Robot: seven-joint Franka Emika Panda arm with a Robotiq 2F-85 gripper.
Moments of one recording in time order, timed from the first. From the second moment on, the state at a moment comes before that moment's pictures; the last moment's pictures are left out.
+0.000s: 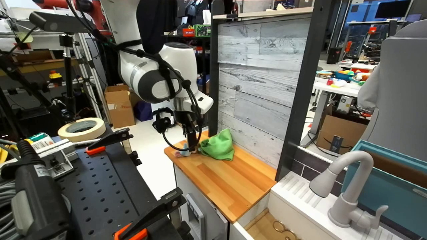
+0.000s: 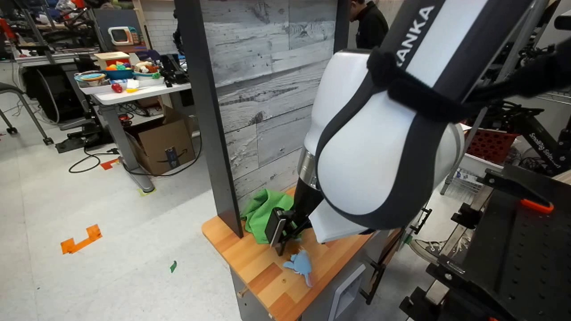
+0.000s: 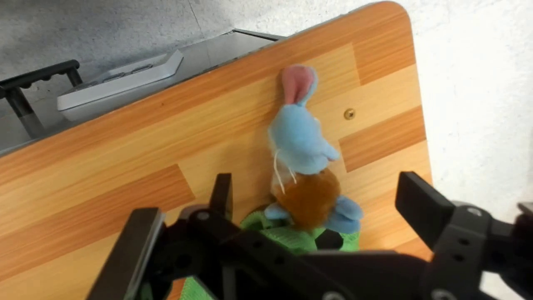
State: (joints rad) arm 0.17 0.90 0.12 -2.04 0.20 3.08 0.34
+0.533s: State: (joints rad) arm 0.29 1.05 0.06 -1.88 0.24 3.08 0.39
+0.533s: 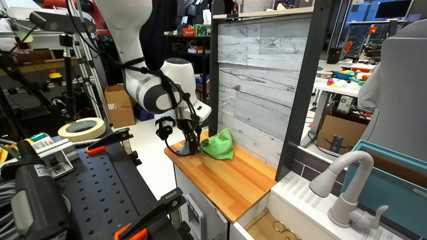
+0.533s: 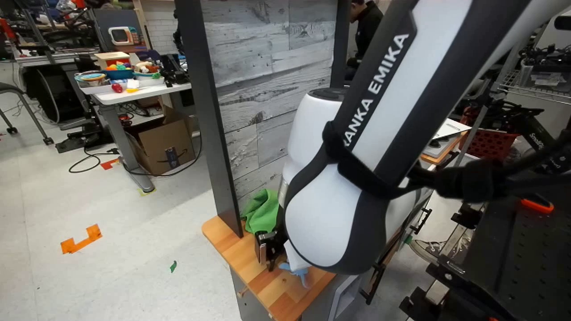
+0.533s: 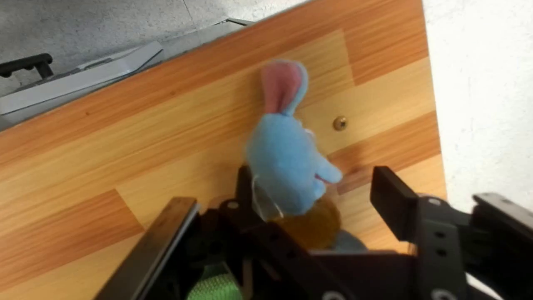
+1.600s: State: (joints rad) arm 0.17 0.84 0.14 -2.06 0.35 3.27 0.43
